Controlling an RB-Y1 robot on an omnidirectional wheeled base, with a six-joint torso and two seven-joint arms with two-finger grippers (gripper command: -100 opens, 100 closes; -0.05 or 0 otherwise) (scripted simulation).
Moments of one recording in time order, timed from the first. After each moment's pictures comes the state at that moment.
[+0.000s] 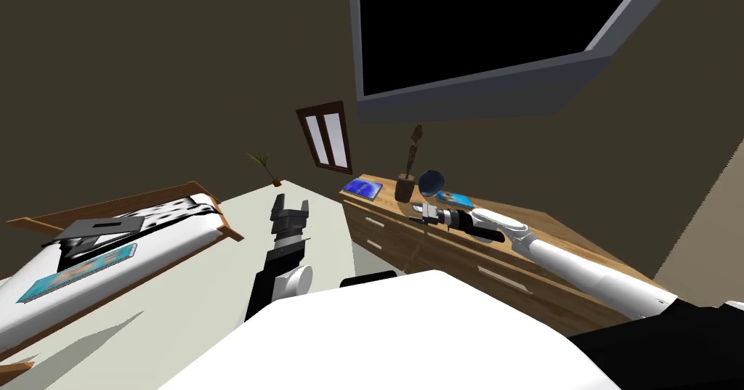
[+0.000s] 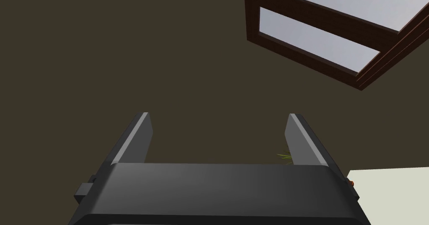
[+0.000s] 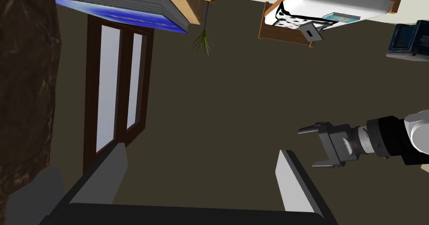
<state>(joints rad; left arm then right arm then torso) 0.48 -0.04 -0.04 -2.20 0.12 -0.37 0.10 0.22 -1.19 0.14 -1.69 0.48 -0.82 0.29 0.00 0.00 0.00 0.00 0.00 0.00</state>
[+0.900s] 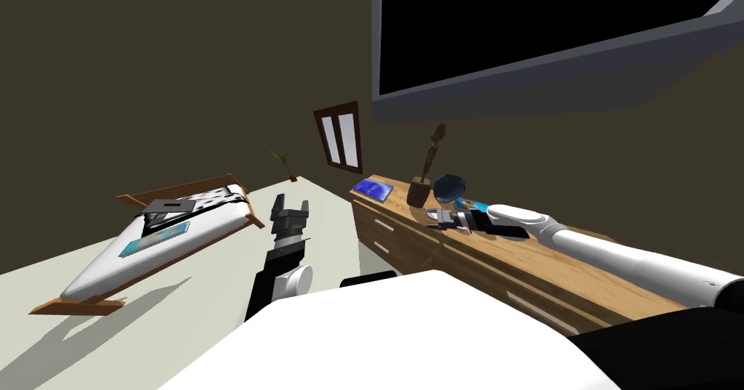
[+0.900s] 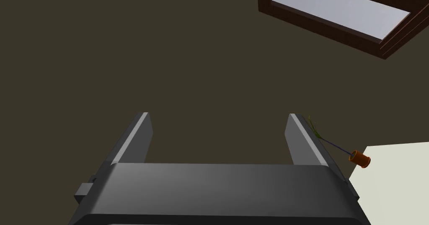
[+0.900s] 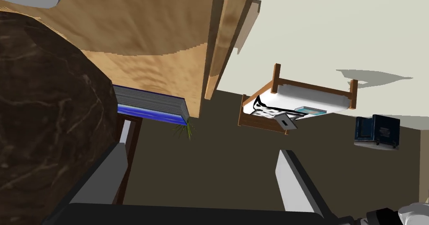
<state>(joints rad) 0.48 -0.04 -0.04 -2.20 0.12 -0.37 0.10 0.22 -1.42 0.25 -1.50 0.56 -0.83 0.26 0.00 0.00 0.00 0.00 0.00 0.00</state>
